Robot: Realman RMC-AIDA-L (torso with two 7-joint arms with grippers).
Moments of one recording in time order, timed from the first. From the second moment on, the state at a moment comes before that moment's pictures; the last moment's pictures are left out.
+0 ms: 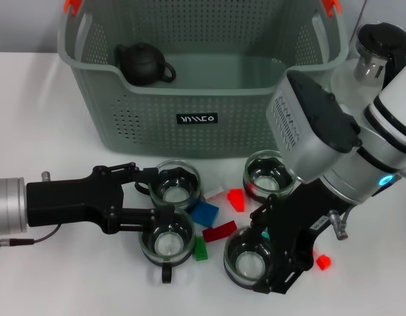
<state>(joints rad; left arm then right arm) -0.46 -2.08 0.58 0.62 2.09 1.71 -1.29 0.81 2.10 -1.47 -1.06 -2.29 -1.71 1.90</state>
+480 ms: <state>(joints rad) -0.46 -2.08 0.58 0.62 2.09 1.71 -1.29 0.81 2.10 -1.61 -1.04 -2.29 -1.63 1.94</state>
